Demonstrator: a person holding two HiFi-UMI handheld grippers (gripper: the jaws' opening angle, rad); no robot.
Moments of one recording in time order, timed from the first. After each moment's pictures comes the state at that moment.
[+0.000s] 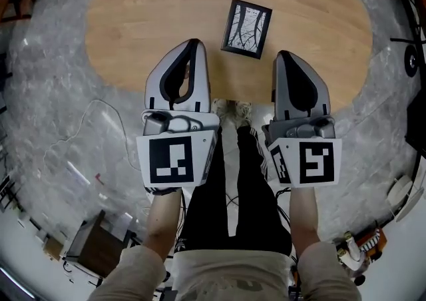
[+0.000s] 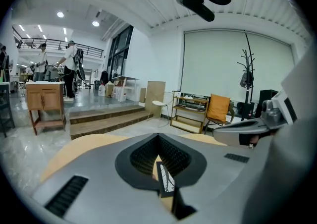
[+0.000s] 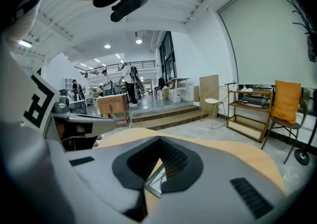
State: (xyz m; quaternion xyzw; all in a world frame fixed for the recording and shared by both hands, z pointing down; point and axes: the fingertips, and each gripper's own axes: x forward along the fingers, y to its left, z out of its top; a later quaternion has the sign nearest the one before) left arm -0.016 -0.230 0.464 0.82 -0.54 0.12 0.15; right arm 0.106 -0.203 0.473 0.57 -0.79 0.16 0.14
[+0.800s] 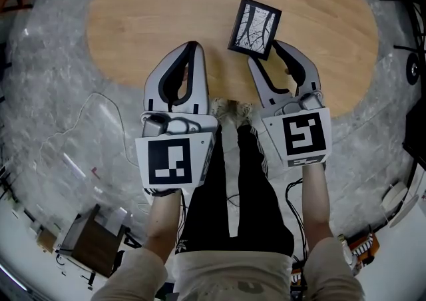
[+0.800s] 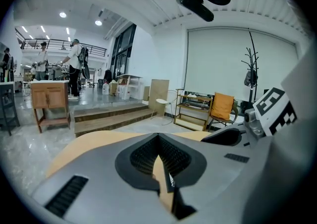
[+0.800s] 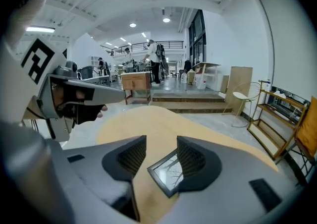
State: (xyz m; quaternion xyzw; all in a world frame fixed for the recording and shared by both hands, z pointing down) left arm -0.036 -0.226 0.477 0.81 -0.55 0.13 0.16; right arm 0.063 -0.212 0.532 0.44 -0.84 0.15 0.27
